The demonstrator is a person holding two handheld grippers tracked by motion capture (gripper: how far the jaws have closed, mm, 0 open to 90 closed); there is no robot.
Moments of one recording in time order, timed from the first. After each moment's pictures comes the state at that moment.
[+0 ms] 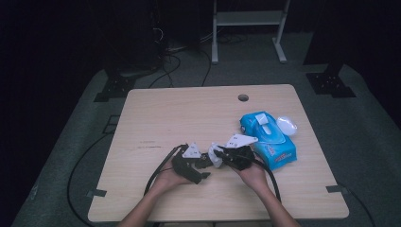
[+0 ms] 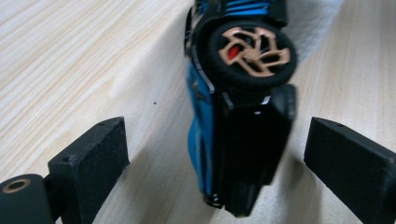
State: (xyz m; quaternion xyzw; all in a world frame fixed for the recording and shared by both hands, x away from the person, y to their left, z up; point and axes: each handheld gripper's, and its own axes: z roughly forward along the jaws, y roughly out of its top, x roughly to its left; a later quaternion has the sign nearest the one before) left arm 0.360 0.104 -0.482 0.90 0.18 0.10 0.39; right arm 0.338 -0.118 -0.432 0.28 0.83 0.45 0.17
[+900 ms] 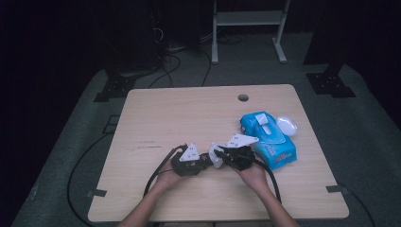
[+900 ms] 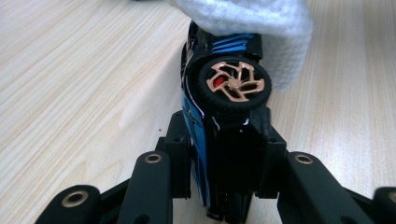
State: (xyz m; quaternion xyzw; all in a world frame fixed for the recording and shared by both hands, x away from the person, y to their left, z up) left arm 0.353 0.107 -0.480 0.88 0.14 0.14 0.43; right arm 0.337 -0.118 -0.432 0.29 0.83 0.45 0.17
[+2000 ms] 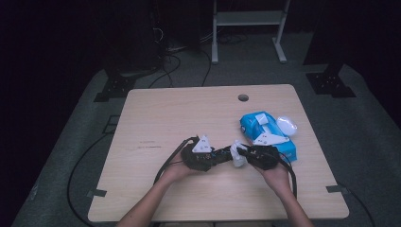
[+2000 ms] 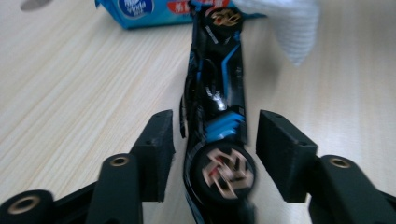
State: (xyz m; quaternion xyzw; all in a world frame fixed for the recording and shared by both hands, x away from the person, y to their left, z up) left arm 0.370 0.067 -0.449 0.91 0.12 0.12 0.39; right arm 0.330 -0.187 -0.428 0.35 0.80 0.46 0.17
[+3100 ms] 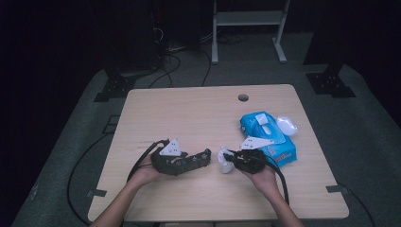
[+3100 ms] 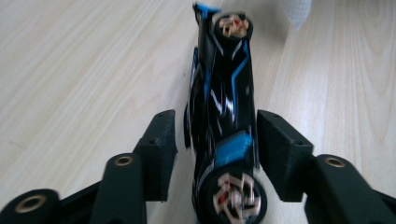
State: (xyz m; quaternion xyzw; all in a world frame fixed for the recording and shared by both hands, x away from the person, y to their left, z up) left arm 0.352 0.153 -0.435 0.91 0.13 0.12 0.37; right arm 0.328 -0.154 -0.438 0.32 0.81 0.47 0.13
